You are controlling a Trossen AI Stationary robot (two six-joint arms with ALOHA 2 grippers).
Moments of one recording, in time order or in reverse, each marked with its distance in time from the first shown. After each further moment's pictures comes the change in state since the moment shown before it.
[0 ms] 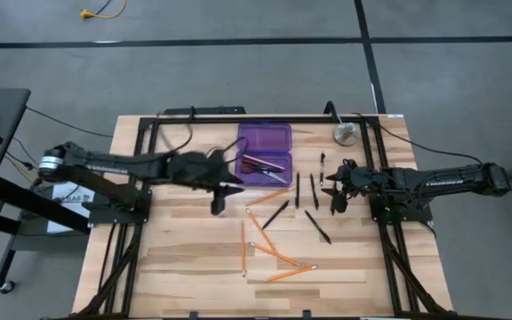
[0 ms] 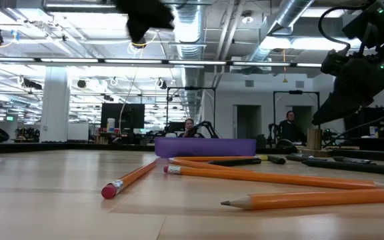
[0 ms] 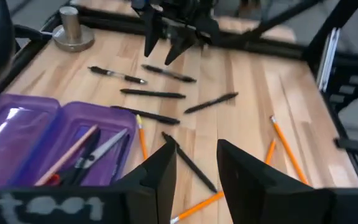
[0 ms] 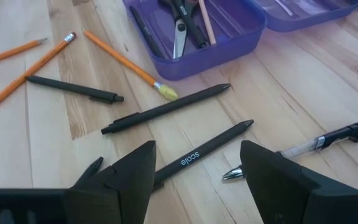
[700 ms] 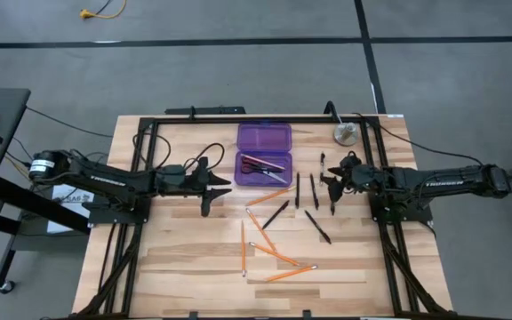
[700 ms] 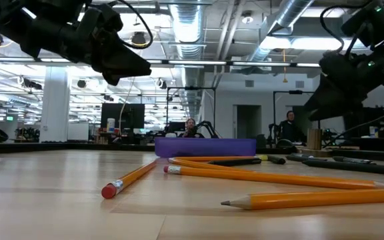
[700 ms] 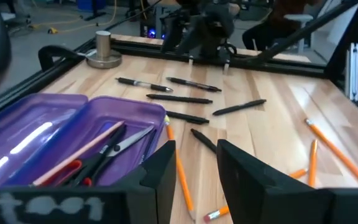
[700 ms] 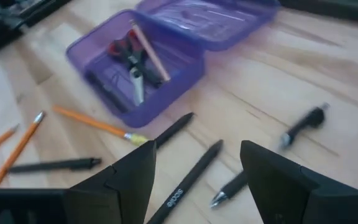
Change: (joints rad) left arm 0.048 -0.109 -0.597 0.729 -0.033 0.089; right arm -0.035 0.000 0.000 0.050 0.150 0.291
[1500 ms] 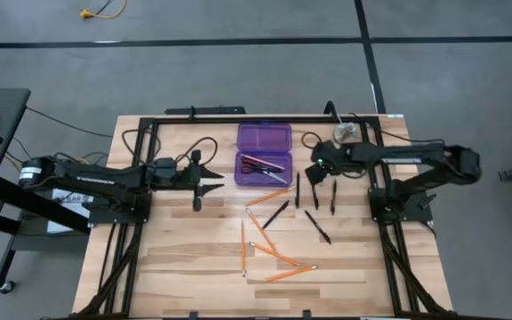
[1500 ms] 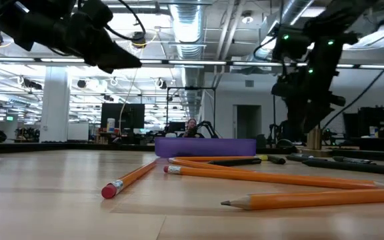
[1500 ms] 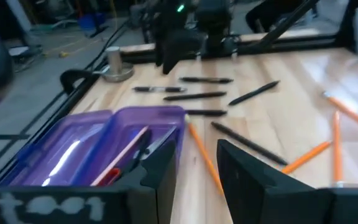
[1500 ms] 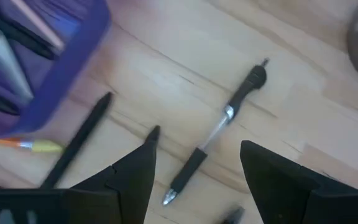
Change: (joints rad) left arm 0.065 -0.184 -0.001 -0.191 0.070 0.206; right arm -0.236 0.716 0.507 -0.406 -0.113 0.093
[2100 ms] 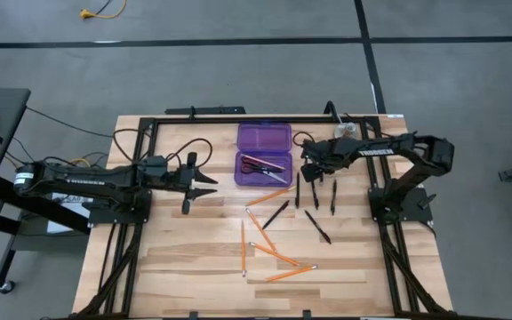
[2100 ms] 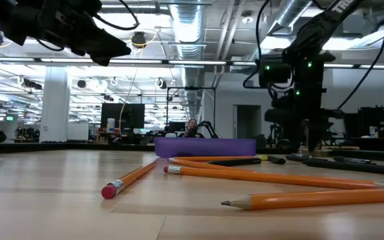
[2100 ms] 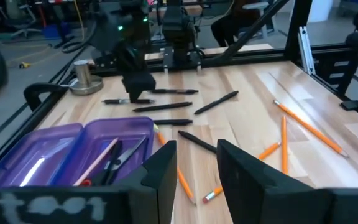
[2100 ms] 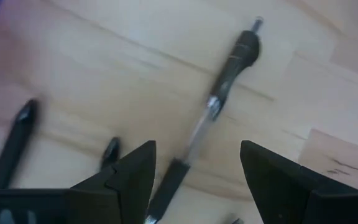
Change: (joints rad) left arm 0.011 -0.144 0.000 -0.123 0.130 -0.007; right arm -0.092 0.248 0.070 -0.032 -0.049 0.068
